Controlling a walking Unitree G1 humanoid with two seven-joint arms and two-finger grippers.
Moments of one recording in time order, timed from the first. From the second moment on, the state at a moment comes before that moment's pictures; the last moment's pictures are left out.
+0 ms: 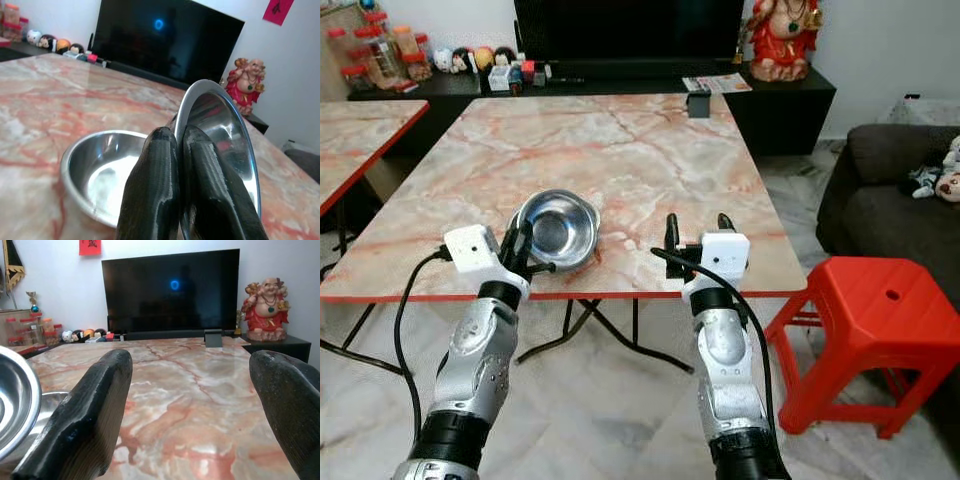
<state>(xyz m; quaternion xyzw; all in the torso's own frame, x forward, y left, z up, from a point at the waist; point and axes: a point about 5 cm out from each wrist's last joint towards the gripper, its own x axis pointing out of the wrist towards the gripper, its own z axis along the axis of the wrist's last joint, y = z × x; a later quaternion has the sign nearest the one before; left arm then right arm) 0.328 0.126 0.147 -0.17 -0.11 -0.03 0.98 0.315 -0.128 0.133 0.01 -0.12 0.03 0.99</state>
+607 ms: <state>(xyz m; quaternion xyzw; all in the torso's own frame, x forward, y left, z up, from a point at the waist) 0.332 0.116 0.148 -0.17 -0.12 -0.05 0.98 0.317 -0.132 0.130 0.04 -0.11 0.02 0.99</state>
